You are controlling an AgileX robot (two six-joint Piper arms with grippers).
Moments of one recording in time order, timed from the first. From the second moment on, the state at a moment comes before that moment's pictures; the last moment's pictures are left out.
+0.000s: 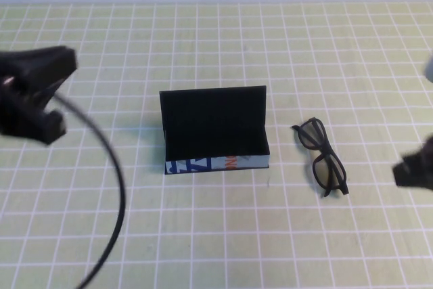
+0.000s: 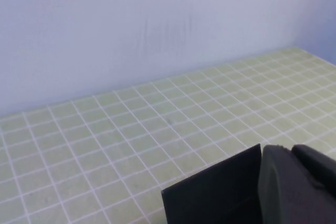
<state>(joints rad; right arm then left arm) 0.29 1.12 -0.99 0.37 1.01 -0.03 -0.09 0.94 -0.74 -1.42 0.53 1.44</state>
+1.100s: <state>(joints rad) 0.29 0.24 -0.33 0.39 0.31 -0.09 -0.09 0.11 0.02 -1.48 0.13 1.39</state>
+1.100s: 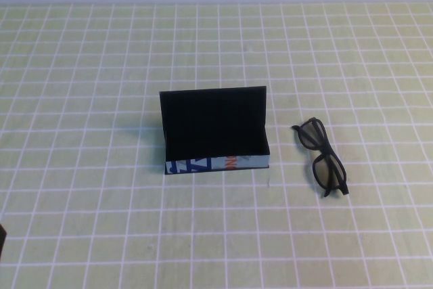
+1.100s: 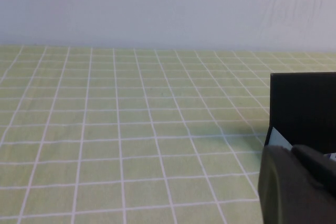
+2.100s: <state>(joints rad) 0.05 -0.01 0.03 0.19 0.12 -0.09 -0.09 0.11 0.02 -1.50 0.13 1.39</state>
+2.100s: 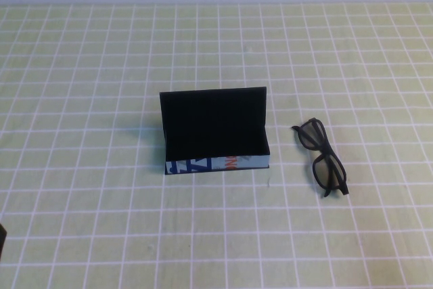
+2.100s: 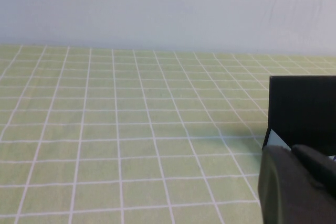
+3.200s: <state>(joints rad) 0.05 -0.01 0.03 0.21 0.32 -0.09 -0.09 0.11 0.02 -1.50 0.13 1.39</state>
